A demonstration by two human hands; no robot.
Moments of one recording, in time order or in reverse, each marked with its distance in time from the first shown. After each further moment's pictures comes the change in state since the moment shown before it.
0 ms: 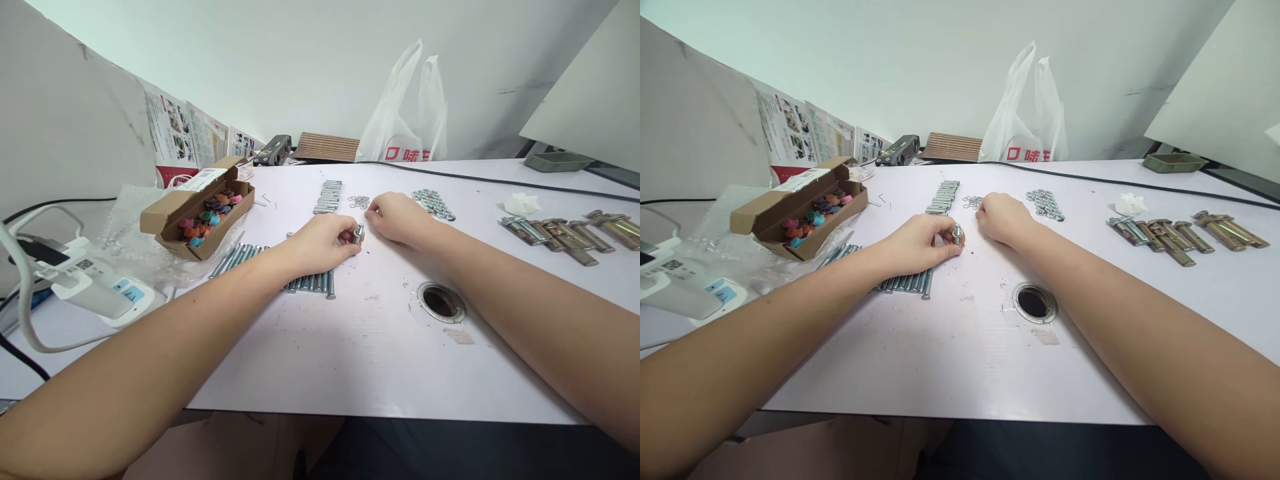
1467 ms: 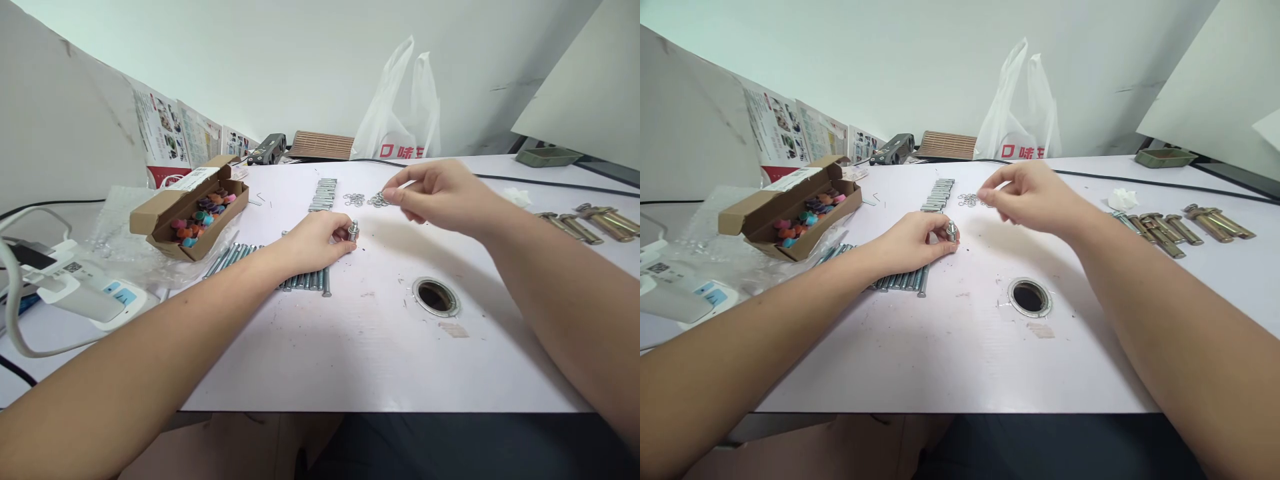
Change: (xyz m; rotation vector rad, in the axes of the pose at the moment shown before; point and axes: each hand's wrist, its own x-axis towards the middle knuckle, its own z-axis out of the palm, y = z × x) left_hand -0.001 0.005 -0.001 -0.007 -0.007 -0.046; right_hand -0.056 0.013 -0.066 0.543 0.024 -0.104
